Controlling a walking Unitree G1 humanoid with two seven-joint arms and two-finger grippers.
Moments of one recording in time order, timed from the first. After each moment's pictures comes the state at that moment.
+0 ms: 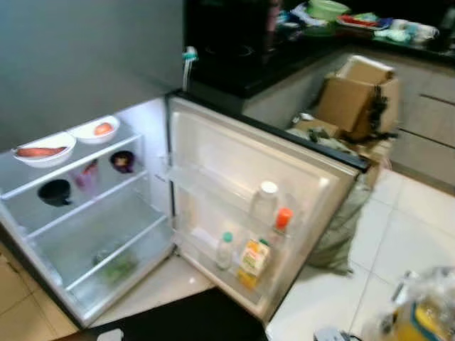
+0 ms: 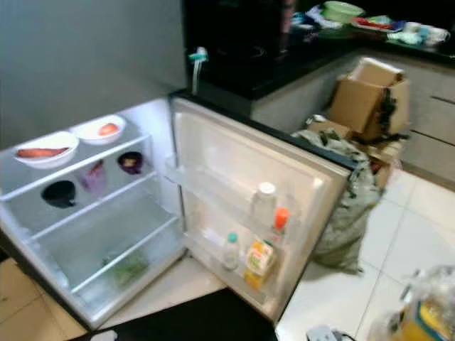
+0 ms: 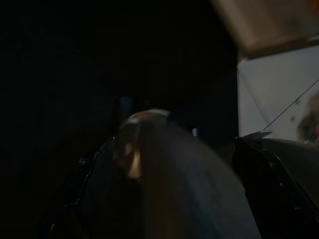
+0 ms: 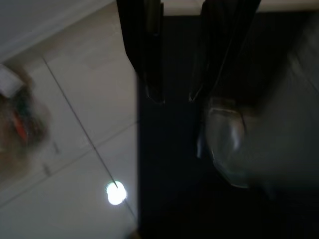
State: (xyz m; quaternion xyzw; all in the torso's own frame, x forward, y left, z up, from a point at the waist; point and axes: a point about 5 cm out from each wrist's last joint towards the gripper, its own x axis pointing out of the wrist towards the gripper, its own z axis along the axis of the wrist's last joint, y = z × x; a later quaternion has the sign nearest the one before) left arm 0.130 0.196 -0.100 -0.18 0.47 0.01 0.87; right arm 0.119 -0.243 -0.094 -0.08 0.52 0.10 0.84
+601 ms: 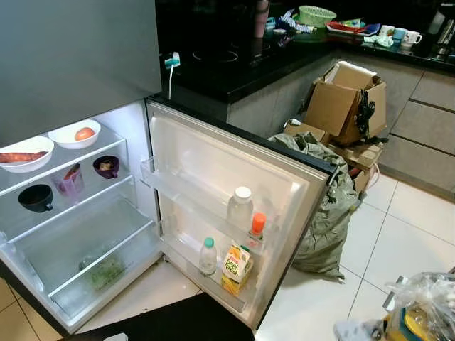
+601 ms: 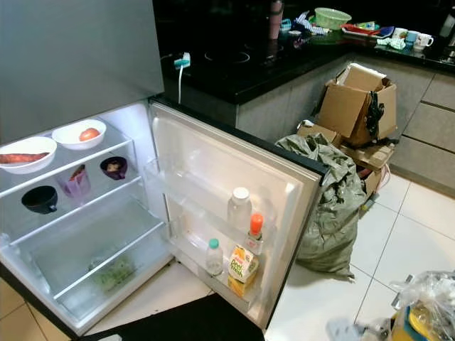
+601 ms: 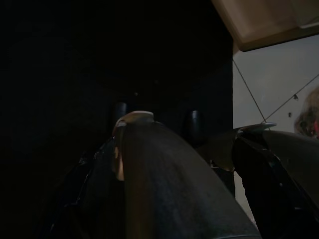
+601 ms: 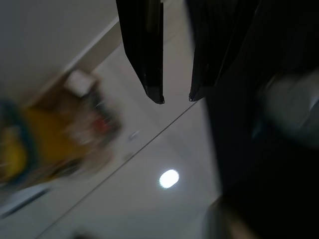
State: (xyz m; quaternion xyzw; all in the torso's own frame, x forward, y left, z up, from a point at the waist) left arm 0.123 0.192 -0.103 -0.18 0.47 0.02 0.86; right arm 0.176 -0.288 -0.057 -0.13 0.43 -0.04 0.89
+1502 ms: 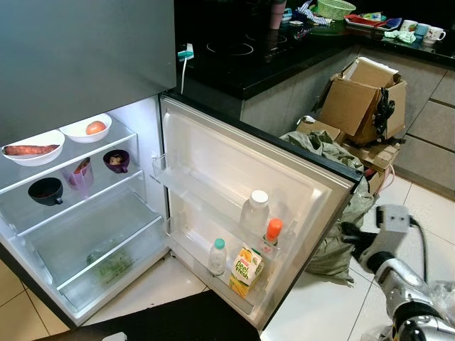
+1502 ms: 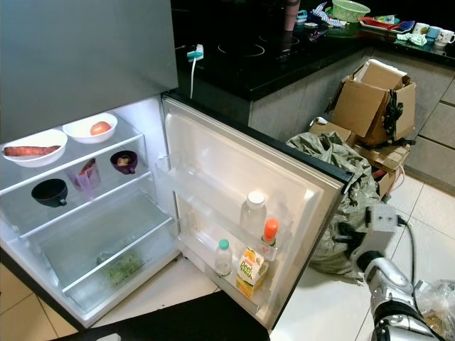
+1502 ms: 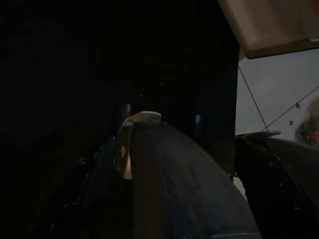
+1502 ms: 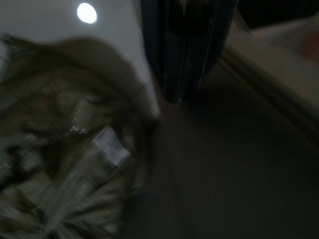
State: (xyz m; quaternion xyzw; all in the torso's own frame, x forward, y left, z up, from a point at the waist) left arm 0.122 0.193 -0.103 -0.18 0.47 0.02 0.86; right arm 0.295 -0.279 0.056 0.08 0.13 0.15 0.98
